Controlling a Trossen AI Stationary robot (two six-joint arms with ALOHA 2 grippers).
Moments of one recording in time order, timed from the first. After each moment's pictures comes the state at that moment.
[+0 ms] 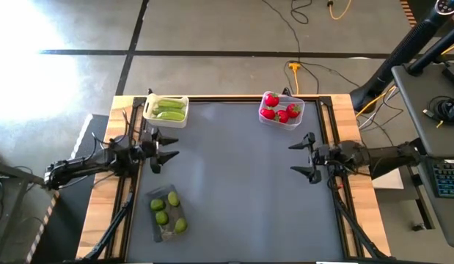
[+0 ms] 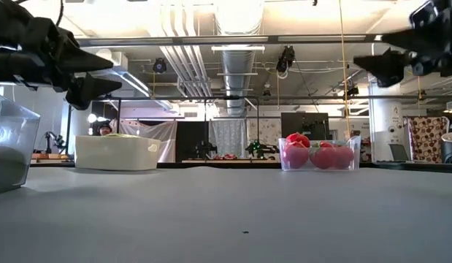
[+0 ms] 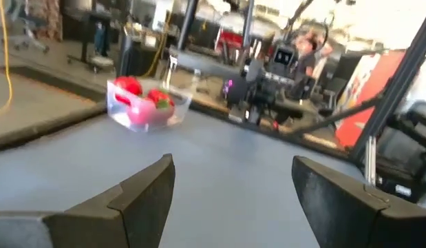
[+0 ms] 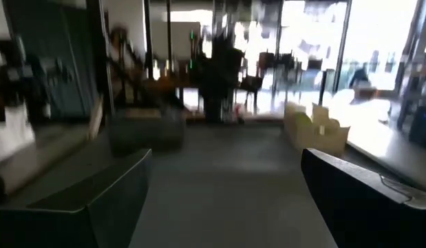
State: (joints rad) left arm 0.24 0.02 0.01 0.03 0.06 -0.29; right arm 0.08 0.08 0.01 0.15 0.05 -0.01
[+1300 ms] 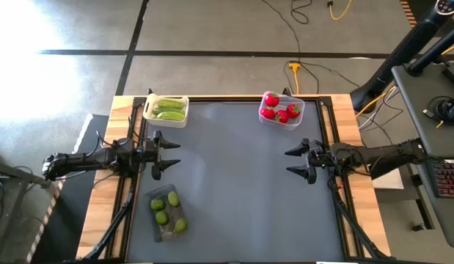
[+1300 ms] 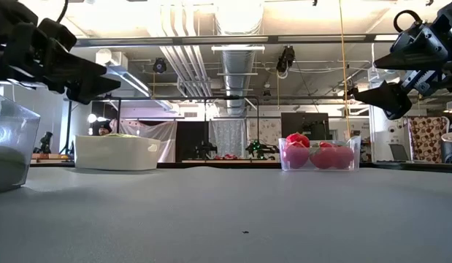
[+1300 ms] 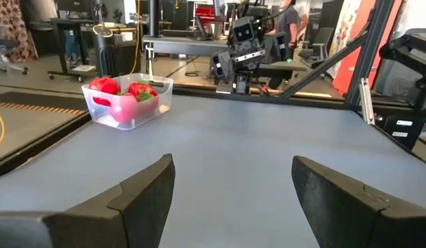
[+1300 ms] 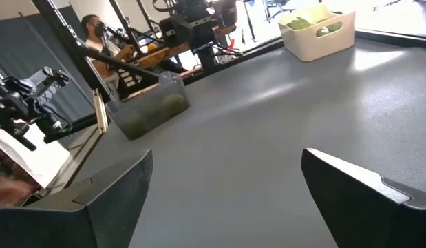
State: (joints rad) left arm 0.10 0.10 0.02 0.01 0.02 -0.06; right arm 0.08 0.19 0.01 0.03 0.08 0.39
